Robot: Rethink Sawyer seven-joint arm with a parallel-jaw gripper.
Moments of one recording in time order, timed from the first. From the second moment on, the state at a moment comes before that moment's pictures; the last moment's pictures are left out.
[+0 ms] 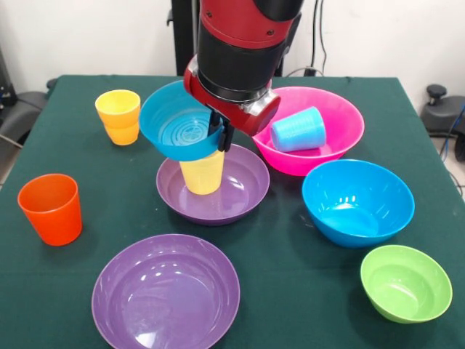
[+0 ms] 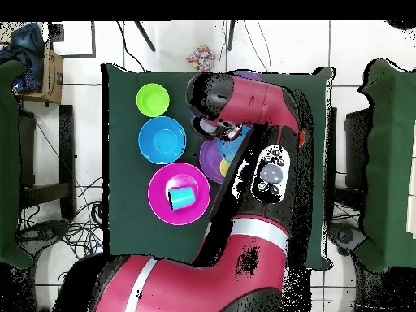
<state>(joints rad) -0.11 -0.36 -0.25 1.04 0.06 1.10 2.17</state>
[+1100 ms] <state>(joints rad) -0.10 -0.36 -0.25 1.04 0.07 1.10 2.17</state>
